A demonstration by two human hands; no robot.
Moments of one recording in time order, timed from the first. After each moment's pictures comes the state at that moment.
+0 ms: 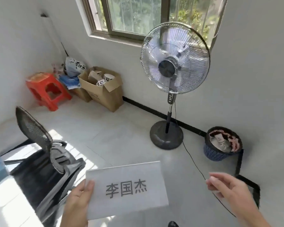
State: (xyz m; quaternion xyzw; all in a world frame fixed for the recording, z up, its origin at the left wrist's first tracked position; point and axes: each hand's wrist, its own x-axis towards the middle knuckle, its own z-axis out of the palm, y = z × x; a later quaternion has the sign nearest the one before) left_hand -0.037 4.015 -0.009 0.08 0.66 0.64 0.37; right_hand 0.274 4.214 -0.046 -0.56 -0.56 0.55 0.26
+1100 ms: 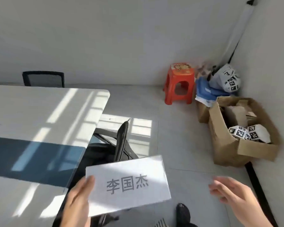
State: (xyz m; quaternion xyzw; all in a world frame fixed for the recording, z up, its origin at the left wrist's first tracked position) left_hand -0.500 4.179 0.021 -0.34 0.62 0.70 -0.07; right_hand -0.522 4.530 -0.050 -0.21 -0.78 0.58 -0.10
